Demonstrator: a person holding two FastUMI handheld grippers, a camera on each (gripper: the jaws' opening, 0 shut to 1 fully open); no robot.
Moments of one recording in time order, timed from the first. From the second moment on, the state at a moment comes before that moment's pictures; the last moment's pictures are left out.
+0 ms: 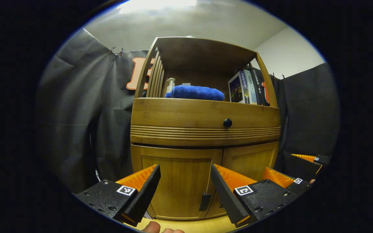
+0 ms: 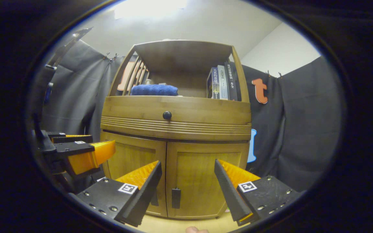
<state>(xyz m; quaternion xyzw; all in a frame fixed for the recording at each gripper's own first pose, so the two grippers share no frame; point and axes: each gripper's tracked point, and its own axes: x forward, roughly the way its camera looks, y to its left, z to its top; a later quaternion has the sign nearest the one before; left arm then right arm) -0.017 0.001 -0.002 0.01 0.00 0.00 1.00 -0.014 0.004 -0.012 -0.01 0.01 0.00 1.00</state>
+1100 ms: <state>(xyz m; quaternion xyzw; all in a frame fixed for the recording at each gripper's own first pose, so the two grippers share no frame) -0.023 0.111 -0.022 0.04 0.03 0.11 0.99 0.068 0.029 -0.168 0.00 0.17 0.01 0.99</state>
